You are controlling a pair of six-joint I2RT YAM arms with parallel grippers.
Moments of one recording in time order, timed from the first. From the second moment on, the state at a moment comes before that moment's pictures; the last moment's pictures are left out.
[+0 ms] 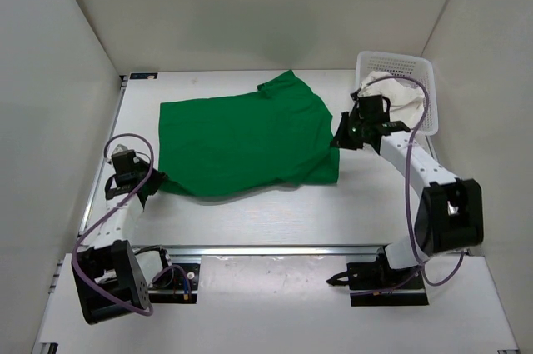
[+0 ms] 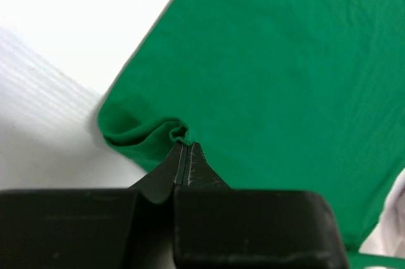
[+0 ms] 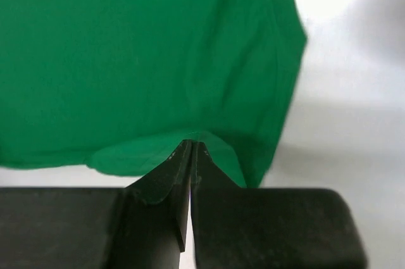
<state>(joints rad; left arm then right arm) 0.26 1.06 0.48 -0.19 0.12 -0.71 0.18 1.45 1.05 -0.44 -0.24 0.37</state>
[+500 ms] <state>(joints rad) 0.28 1.21 0.55 -0.04 0.09 -0.80 0.16 1.81 1.39 -0.42 -0.25 0.34</state>
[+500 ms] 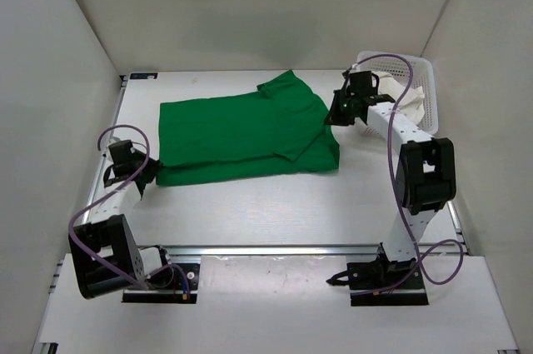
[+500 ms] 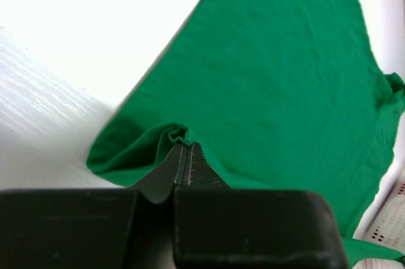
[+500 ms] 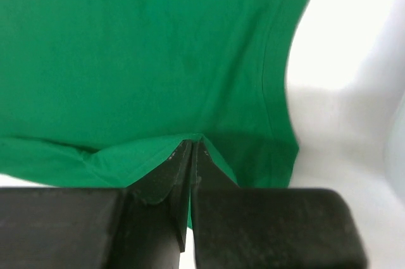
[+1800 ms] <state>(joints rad) 0.29 1.27 0.62 -0.01 0.08 -0.76 0.17 2.01 1.62 -0.40 -0.25 0.32</state>
